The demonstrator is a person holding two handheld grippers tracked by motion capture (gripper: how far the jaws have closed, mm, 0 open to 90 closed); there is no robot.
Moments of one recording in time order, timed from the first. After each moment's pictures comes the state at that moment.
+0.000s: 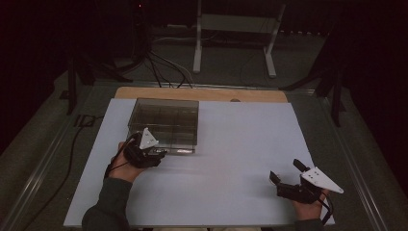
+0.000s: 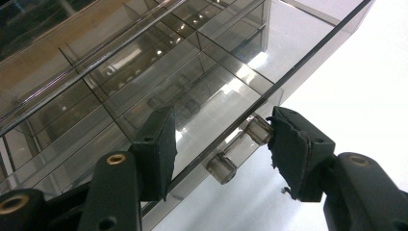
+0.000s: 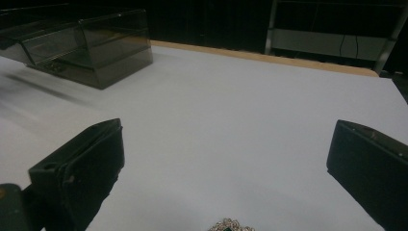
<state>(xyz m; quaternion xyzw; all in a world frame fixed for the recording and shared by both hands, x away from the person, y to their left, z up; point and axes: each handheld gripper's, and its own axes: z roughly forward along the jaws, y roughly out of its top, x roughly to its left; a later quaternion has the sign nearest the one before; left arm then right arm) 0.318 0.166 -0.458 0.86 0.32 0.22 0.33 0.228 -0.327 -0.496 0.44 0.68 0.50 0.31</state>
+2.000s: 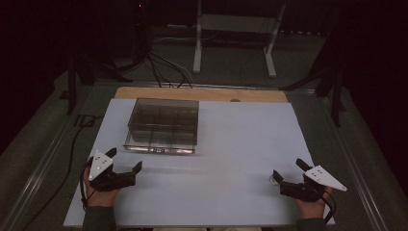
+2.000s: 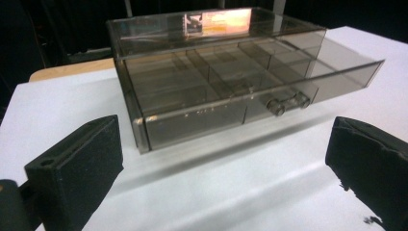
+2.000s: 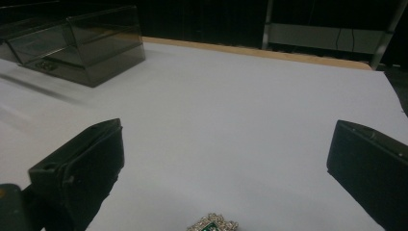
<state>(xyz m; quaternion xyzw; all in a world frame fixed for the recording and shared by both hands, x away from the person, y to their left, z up) 0.246 0.242 -0.483 0.70 0.44 0.30 0.47 0.232 -0.337 -0.496 0.45 0.68 0.50 0.30</state>
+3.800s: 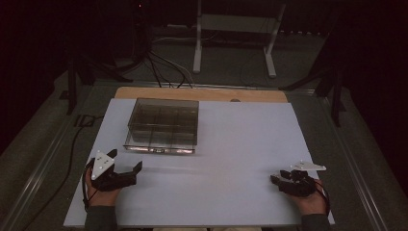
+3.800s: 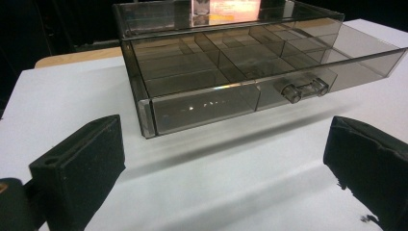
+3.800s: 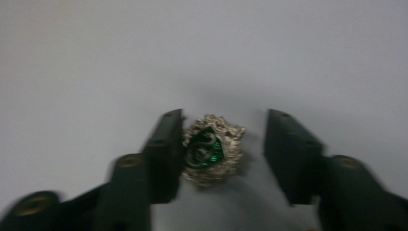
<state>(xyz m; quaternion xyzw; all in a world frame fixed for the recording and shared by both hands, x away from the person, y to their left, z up) 0.250 0.240 -0.490 0.70 0.45 0.29 0.47 0.262 -0.338 -0.519 0.50 0.78 0.34 0.15</state>
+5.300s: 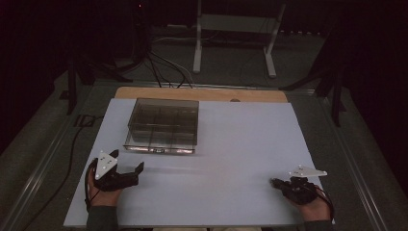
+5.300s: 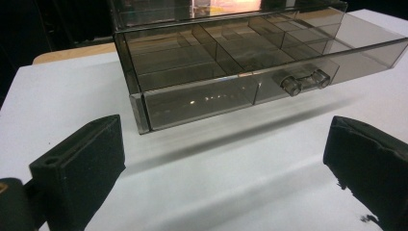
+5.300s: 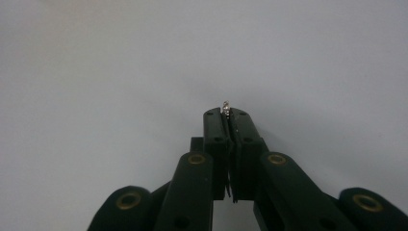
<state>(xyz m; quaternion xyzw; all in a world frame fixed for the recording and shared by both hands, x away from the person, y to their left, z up) 0.251 0.236 -0.493 0.71 0.45 0.30 0.46 0.238 -0.324 -0.500 0.47 0.81 0.34 0.14</state>
